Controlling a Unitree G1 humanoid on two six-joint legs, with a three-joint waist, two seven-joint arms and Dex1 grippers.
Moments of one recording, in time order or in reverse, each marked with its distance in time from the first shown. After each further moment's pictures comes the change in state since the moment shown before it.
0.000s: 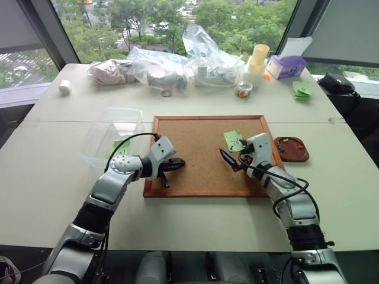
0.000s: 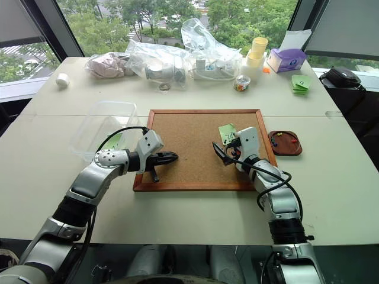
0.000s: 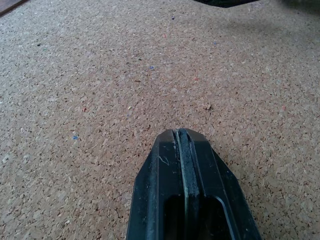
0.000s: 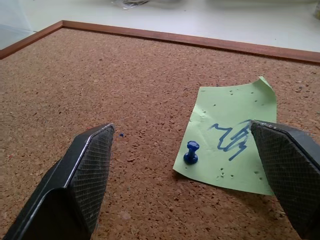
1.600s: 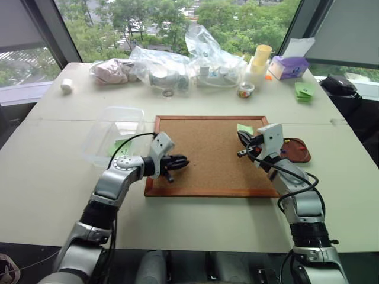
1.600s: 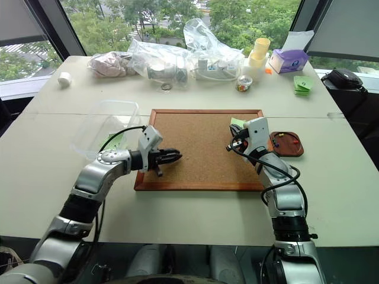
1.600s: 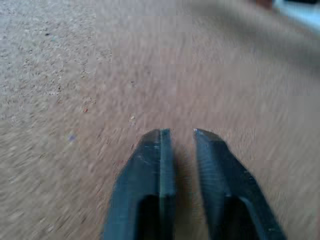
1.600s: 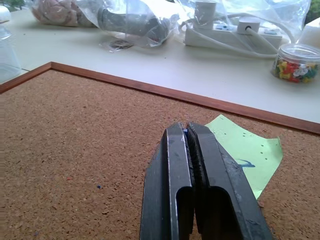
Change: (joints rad) left arm -0.123 -0.163 0.192 0.042 -0.268 0.296 0.045; right arm -0.023 -0.001 -0.072 -0.088 -0.025 -0.027 -0.028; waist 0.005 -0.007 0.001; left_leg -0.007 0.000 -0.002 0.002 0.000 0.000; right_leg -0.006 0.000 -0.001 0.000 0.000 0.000
